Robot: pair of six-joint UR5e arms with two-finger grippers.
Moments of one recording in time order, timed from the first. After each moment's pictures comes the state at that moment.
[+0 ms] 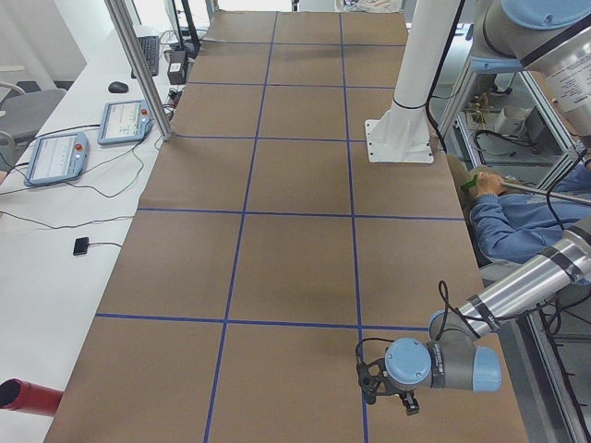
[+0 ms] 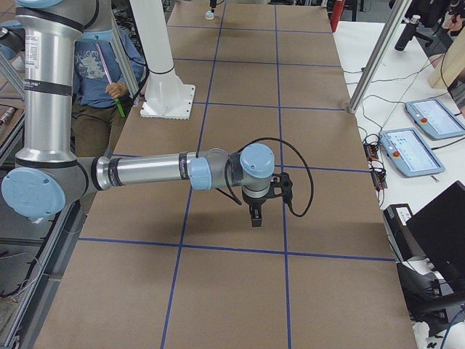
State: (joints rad) left arm -1.39 -0.97 -1.42 -2.25 -2.45 -0.30; right arm 1.51 -1.68 1.81 -1.56 2.44 0.03
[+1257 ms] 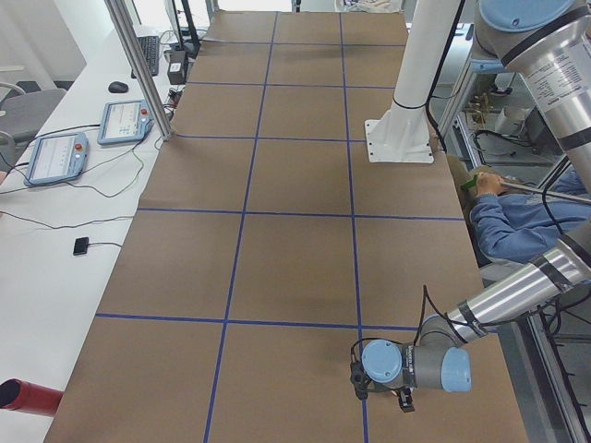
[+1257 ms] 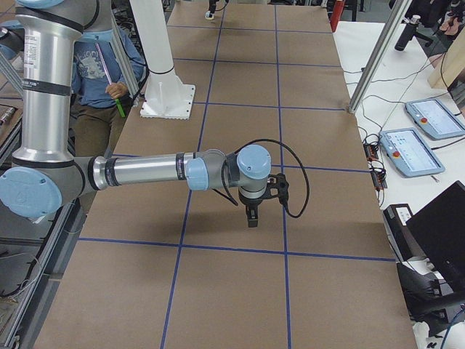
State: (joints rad) left arm -1.21 -1.04 -1.34 -2.16 -2.47 -0.28; right arm 1.49 -1.70 1.82 -1.56 2.44 0.04
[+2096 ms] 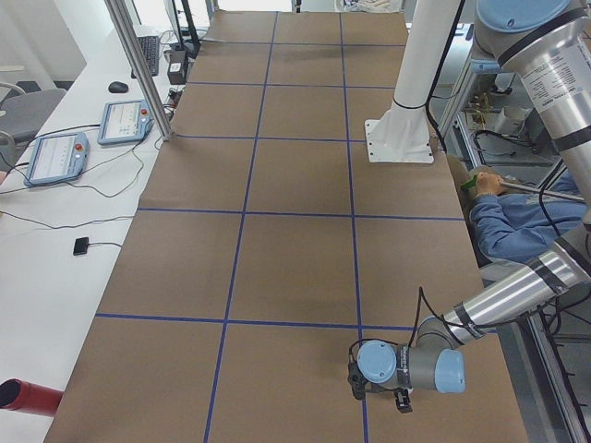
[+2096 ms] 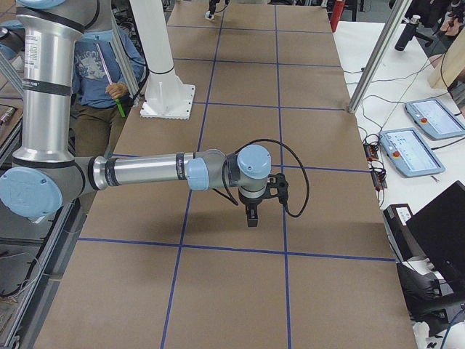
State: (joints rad) left arm -1.19 -1.07 -1.32 -2.17 -2.47 -0.28; right arm 1.49 -1.70 1.82 -1.56 2.44 0.03
